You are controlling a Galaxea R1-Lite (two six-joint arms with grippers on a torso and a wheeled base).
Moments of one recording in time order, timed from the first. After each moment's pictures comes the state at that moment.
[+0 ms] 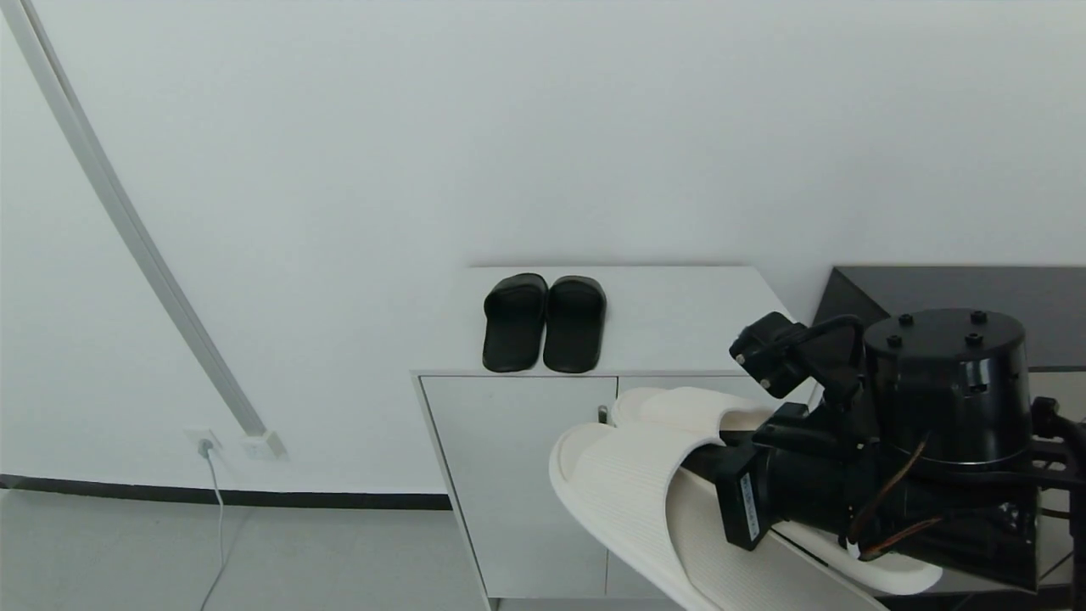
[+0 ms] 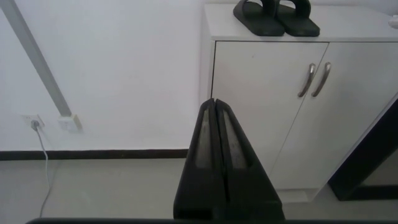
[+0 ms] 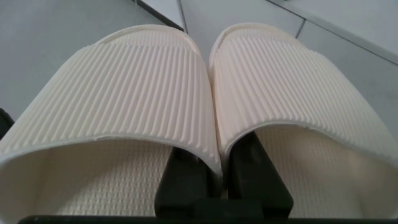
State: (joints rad) left arm 0.00 0.00 0.00 0.00 -0.01 -0.02; right arm 0.83 1.55 -0.75 -0.43 -0.04 0.10
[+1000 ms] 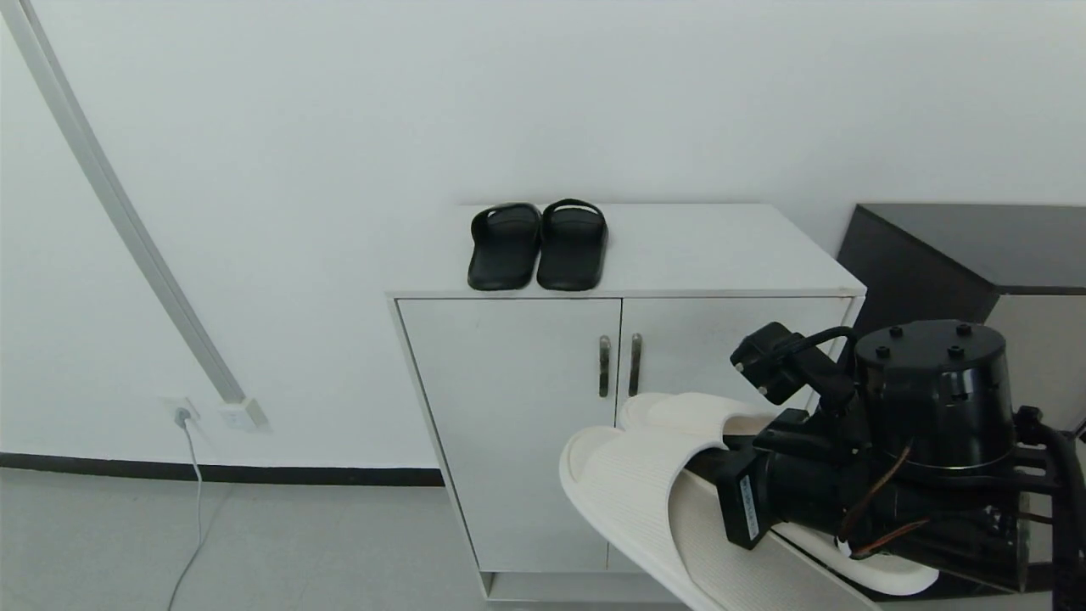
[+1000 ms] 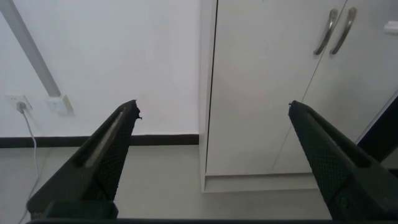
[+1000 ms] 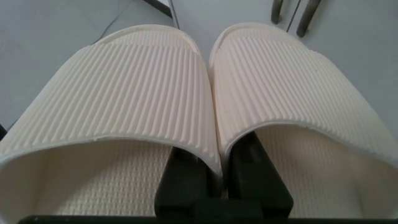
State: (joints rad) left arm 0.00 0.00 0.00 0.00 -0.01 -0.01; right arm 0.81 1.57 -0.72 -0.47 -0.04 0.10
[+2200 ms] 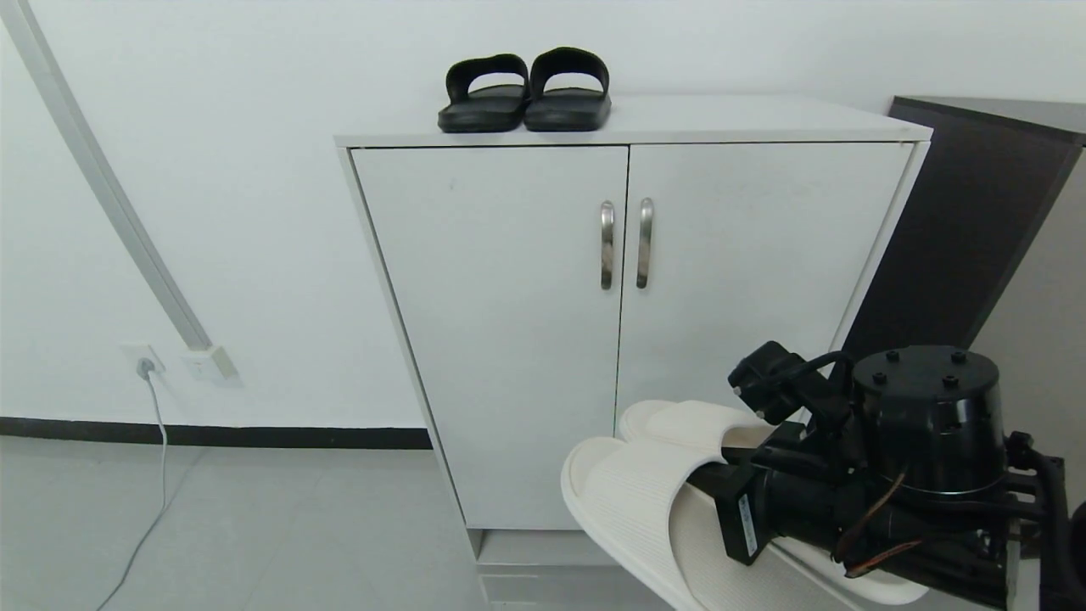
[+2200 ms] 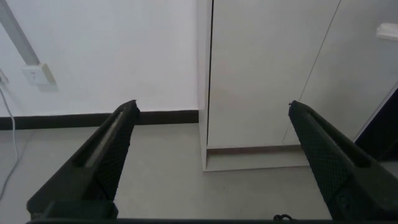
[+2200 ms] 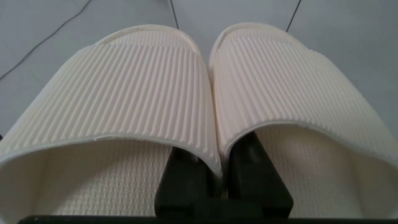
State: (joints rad) left arm 0.00 0.00 0.00 0.00 -0.03 0.01; right arm 0.81 1.59 -0.65 -0.57 -0.04 0.07
